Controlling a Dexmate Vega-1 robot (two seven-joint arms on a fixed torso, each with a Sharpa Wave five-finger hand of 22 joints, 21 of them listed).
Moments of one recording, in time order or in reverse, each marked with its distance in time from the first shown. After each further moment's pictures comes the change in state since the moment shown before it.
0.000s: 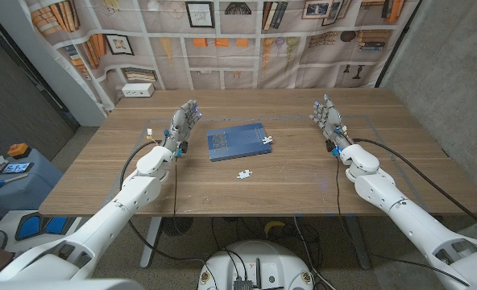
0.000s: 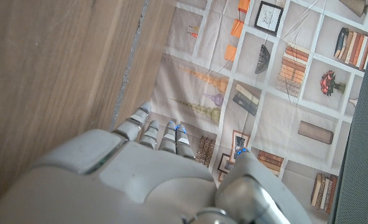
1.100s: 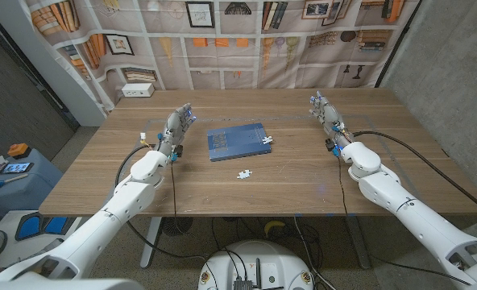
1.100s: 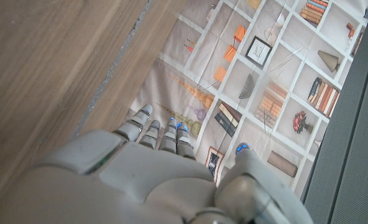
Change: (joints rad) left arm 0.092 0.055 -0.039 -0.121 0.010 0.025 0.082; left_hand 0.021 0.015 0.022 -0.056 0.000 0.029 -0.018 0.000 0.005 0.031 -0.023 0.000 0.000 0.017 -0.009 0.000 0.000 0.020 0.001 0.000 0.000; right arm -0.025 -0.088 -0.039 -0.120 -0.189 0.002 -0.077; right_hand 0.043 -0.012 0.024 -0.042 0.000 0.027 -0.016 0.000 0.000 0.030 -0.005 0.007 0.000 0.004 -0.018 0.000 -0.021 -0.040 -0.040 0.000 0.000
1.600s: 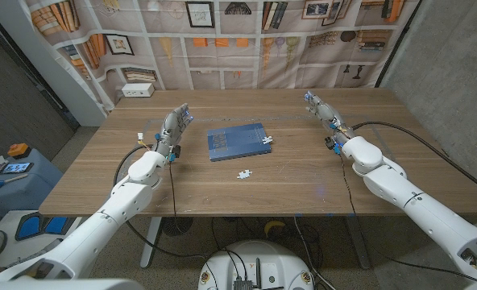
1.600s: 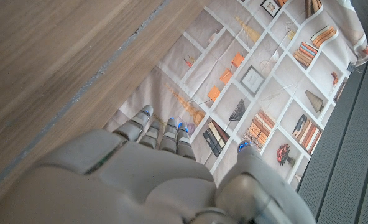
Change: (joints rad) left arm 0.014 0.011 -0.009 -0.023 0.010 0.009 0.027; left_hand 0.000 0.000 0.005 -0.005 0.000 0.005 -0.005 0.000 0.000 0.005 -0.005 0.000 0.000 0.011 0.000 0.000 0.000 0.012 -0.005 0.000 0.000; right arm 0.025 -0.073 -0.033 -0.060 -0.127 -0.047 -0.003; right_hand 0.016 -0.016 0.005 -0.022 0.000 -0.009 -0.009 0.000 0.000 0.000 0.000 0.000 0.000 -0.005 -0.005 0.000 -0.008 -0.005 -0.005 0.000 0.000
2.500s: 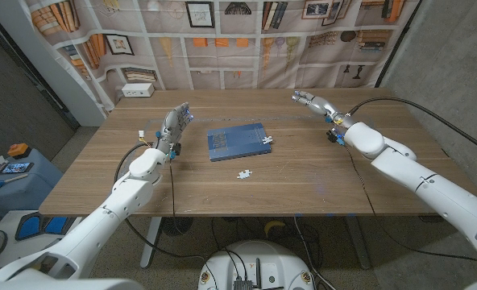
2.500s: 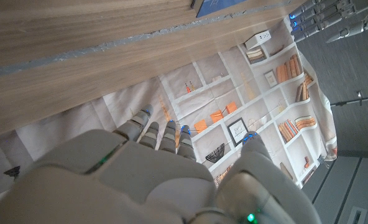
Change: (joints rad) left arm -0.041 -0.012 0.009 0.044 0.001 0.013 -0.012; left_hand 0.000 0.000 0.005 -0.011 0.000 0.011 0.000 0.000 0.000 0.011 0.000 0.000 0.000 0.016 -0.005 0.000 0.000 0.016 0.005 0.000 0.000; right arm 0.108 -0.128 -0.087 -0.086 -0.286 -0.105 0.059; right_hand 0.081 -0.018 0.026 -0.096 -0.027 -0.036 -0.061 0.000 0.005 -0.056 -0.017 -0.008 0.005 -0.037 0.026 -0.004 -0.010 -0.018 0.026 0.004 0.000
